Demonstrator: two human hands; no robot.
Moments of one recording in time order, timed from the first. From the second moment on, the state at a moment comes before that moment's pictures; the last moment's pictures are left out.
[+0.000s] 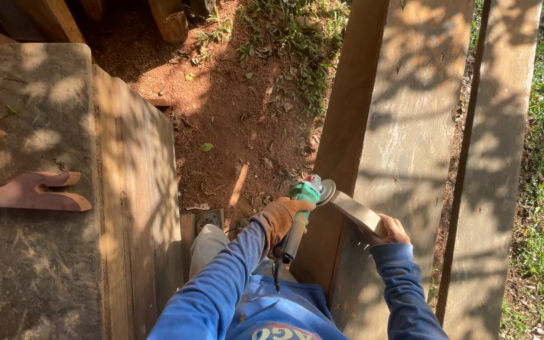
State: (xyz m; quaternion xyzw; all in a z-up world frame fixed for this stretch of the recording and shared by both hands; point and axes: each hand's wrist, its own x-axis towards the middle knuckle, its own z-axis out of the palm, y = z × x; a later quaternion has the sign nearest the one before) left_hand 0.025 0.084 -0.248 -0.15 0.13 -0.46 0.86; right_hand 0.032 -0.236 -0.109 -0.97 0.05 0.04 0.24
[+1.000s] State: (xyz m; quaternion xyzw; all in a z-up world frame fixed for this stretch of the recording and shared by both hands) left_hand 0.055 0.081 -0.309 0.06 0.11 -0.59 0.80; right_hand 0.028 -0.237 -0.112 -0.97 0.02 -0.01 0.24
